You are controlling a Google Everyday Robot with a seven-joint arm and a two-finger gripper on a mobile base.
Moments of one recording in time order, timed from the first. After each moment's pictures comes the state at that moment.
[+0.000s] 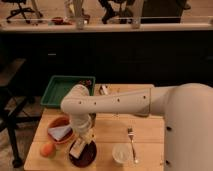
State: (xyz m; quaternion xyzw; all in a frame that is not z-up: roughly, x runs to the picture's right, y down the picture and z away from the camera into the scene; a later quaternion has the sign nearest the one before) arm -0.120 0.242 0.709 -0.37 -0.22 -0.44 0.79
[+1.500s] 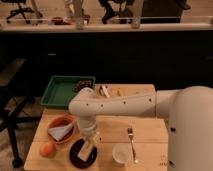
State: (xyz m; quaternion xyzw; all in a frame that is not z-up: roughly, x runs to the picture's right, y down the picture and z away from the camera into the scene) arm -0.084 0.258 0.720 -0.40 -0.21 -0.44 0.78
